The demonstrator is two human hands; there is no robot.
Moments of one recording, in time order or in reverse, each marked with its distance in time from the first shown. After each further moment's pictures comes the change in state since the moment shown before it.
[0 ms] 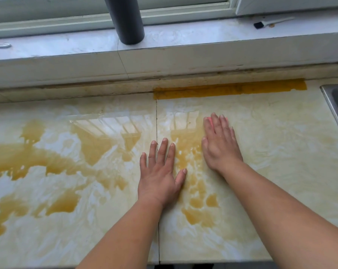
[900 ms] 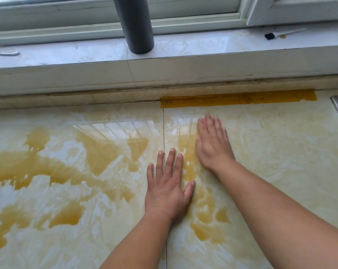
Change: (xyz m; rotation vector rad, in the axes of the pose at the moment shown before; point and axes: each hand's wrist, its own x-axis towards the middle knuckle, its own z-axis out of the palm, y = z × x) left_hand -0.001 0.001 0.001 -0.004 0.018 0.008; right_hand 0.035 -0.040 0.003 0.087 0.024 -0.020
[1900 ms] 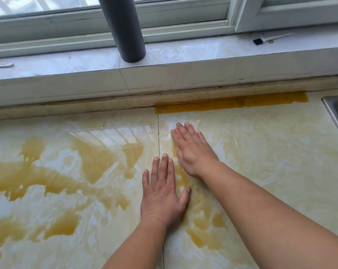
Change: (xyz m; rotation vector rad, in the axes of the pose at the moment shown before) left_hand 0.001 0.001 -0.003 -0.003 -0.022 -0.031; right_hand 0.002 -0.026 0.002 -0.061 -0.097 -0.246
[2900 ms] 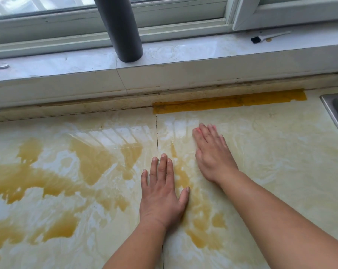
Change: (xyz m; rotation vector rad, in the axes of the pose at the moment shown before) left_hand -0.001 0.000 0.001 -0.001 0.005 0.009; right_hand -0.029 0.041 -0.003 0.040 0.085 0.156
